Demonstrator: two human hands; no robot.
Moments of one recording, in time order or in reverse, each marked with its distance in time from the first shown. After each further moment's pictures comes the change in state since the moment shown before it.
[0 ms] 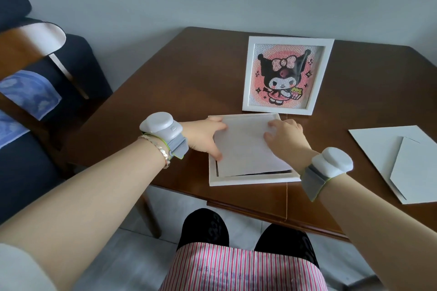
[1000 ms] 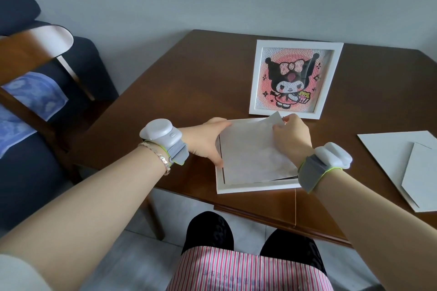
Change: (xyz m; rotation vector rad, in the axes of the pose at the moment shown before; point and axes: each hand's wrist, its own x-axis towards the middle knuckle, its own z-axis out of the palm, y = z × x) left_hand -0.002 -0.017 0.003 -0.145 -0.001 0.040; right_hand 0.018 -0.016 0.002 0.380 0.160 0.223
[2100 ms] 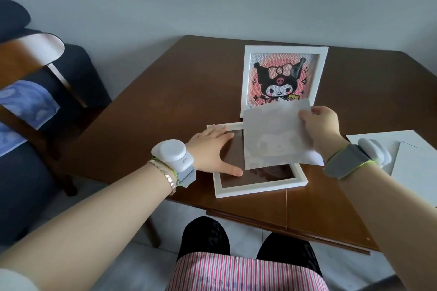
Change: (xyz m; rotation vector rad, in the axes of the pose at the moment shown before) left_hand 0.011 0.014 0.026 0.273 0.070 -0.011; right_hand 0.030 0.022 -0.054 0.405 0.162 0.086
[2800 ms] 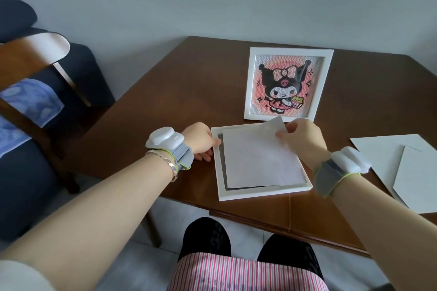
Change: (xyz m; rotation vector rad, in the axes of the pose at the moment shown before) left_hand 0.002 -0.016 -0.016 -0.678 0.104 -0.371; right_hand -0.019 0.011 0.022 -0.469 -0.193 -0.213
